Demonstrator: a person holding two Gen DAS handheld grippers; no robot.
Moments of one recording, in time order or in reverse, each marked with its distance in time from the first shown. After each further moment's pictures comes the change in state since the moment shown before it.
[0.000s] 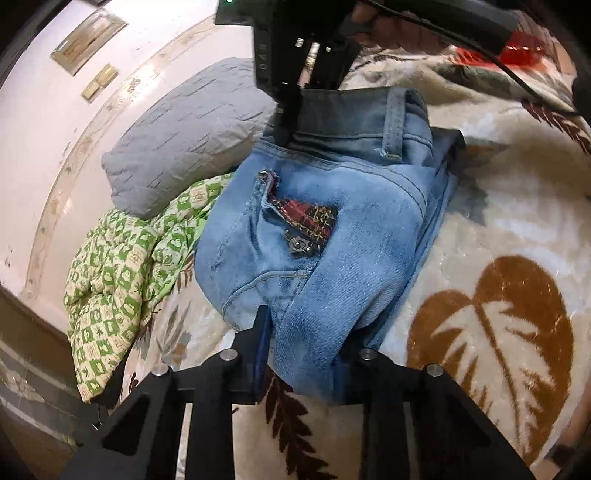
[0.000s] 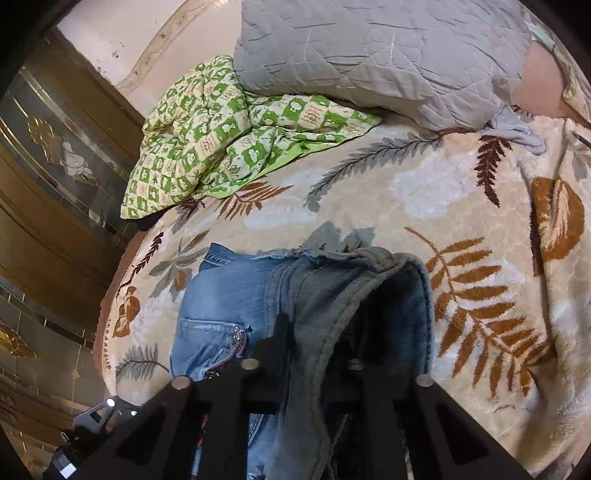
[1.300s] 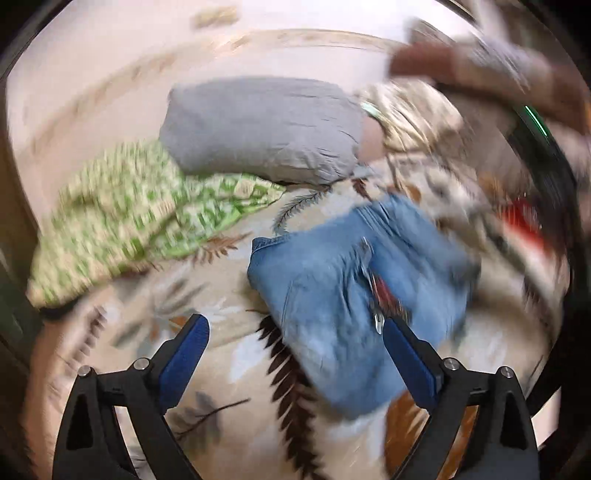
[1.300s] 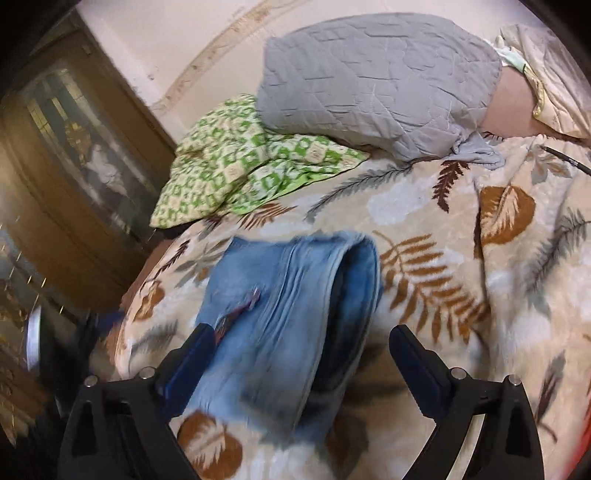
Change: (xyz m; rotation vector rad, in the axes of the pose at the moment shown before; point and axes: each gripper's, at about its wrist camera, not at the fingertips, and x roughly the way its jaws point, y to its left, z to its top) left arm -0.026 0.120 0.006 -0.599 -0.065 -0.219; right arm -0.095 -0.028 -0.081 -0.091 -0.158 0.058
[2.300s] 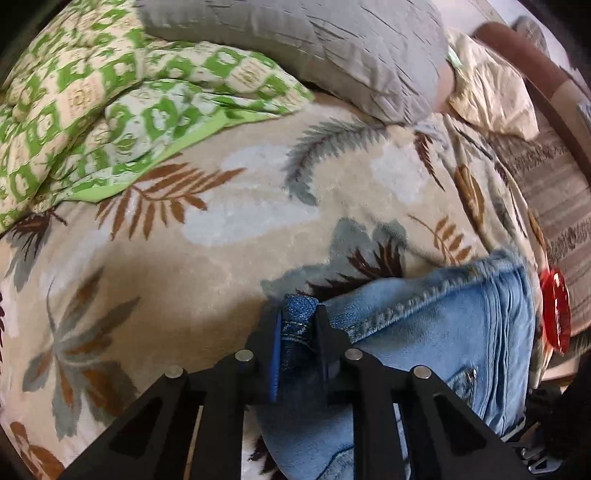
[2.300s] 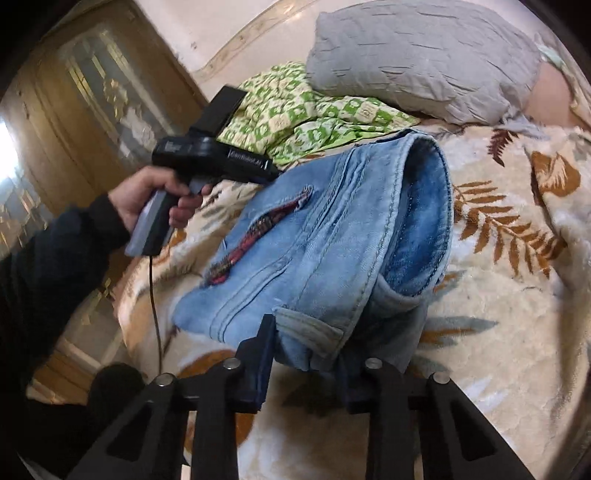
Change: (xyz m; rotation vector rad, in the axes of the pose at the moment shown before) left arm 0.201 0.070 0.073 -0.254 0.456 -0.151; right arm 0.050 0.031 -0.064 -0.102 0.027 0.098
